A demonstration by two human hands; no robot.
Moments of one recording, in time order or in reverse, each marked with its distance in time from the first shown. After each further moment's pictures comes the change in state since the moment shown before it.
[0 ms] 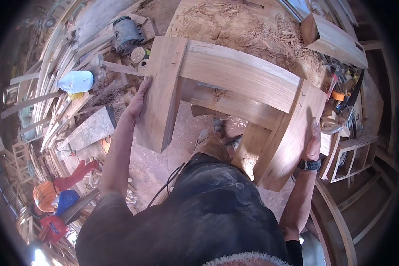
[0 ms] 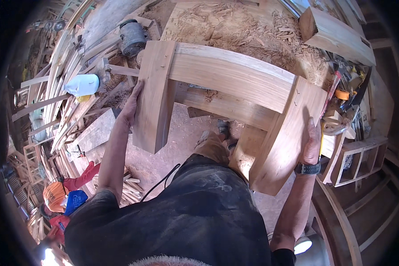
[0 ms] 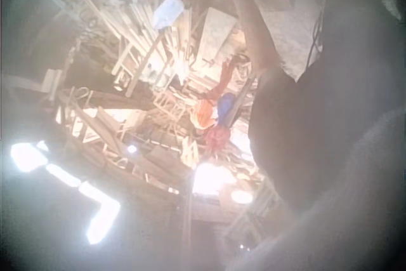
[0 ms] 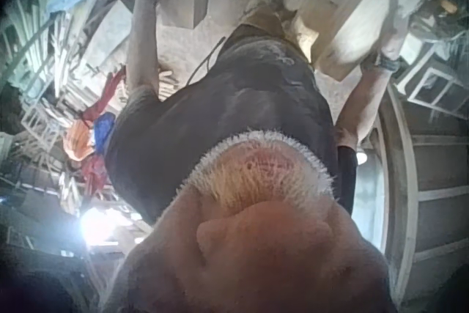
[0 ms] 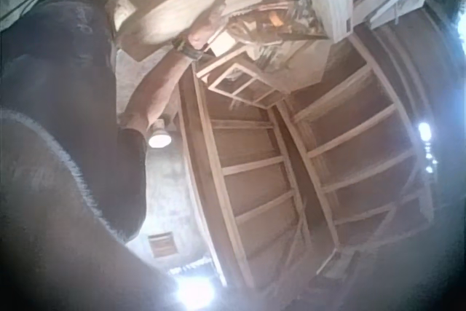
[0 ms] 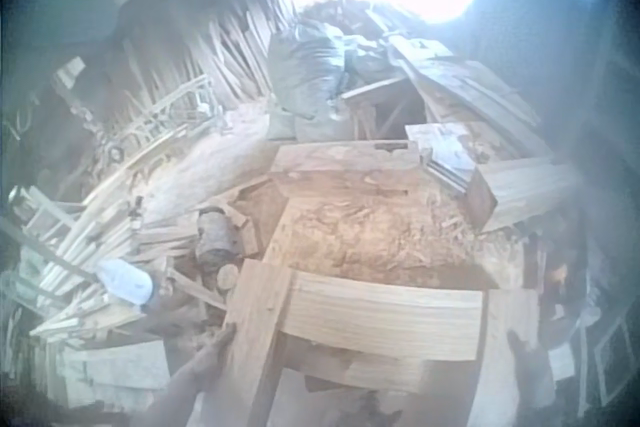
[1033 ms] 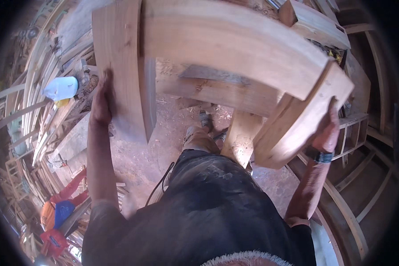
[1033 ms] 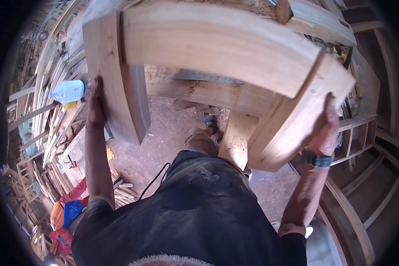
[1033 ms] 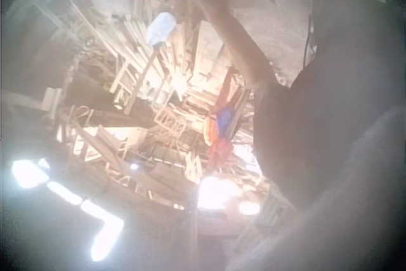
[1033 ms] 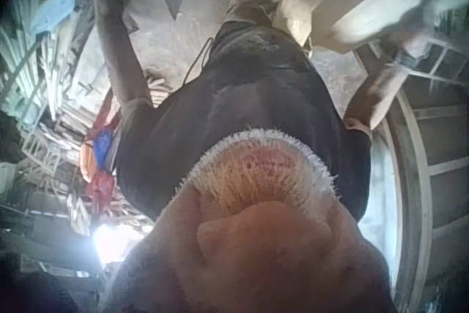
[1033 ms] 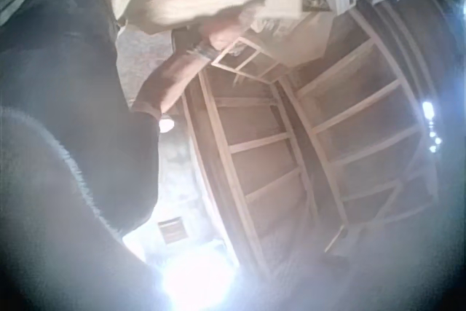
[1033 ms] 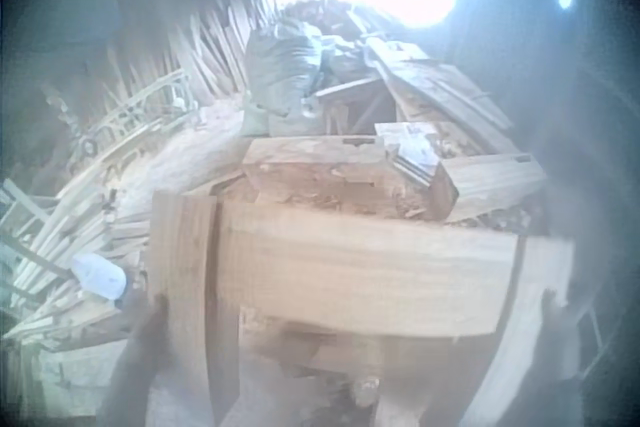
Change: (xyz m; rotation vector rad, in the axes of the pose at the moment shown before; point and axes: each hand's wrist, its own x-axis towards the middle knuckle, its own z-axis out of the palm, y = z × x) left_hand -0.044 0.024 -0.019 -0.159 0.012 0.456; right_hand -0.027 -0.098 0.019 0.011 0.319 -0.173
